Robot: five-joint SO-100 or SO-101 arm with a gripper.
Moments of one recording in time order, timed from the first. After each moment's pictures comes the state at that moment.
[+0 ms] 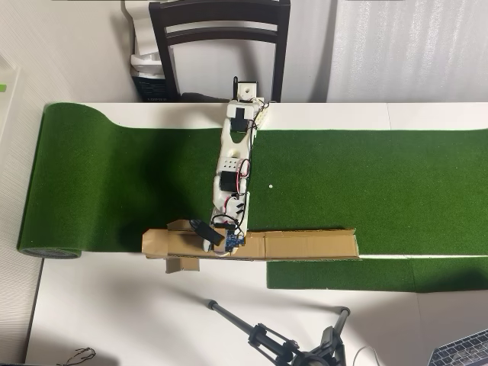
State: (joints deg) arm 4.8 55.8 40.7 61.4 87.3
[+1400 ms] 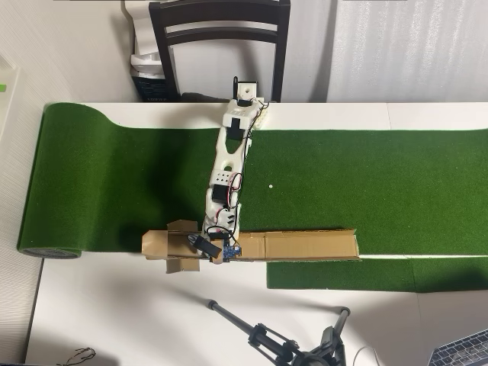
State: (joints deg) arm 7.9 47.1 40.7 61.1 79.9
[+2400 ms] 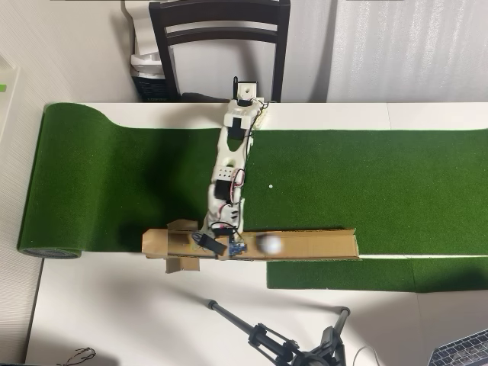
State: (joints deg) arm 5.4 47.4 34.2 76.5 78.0
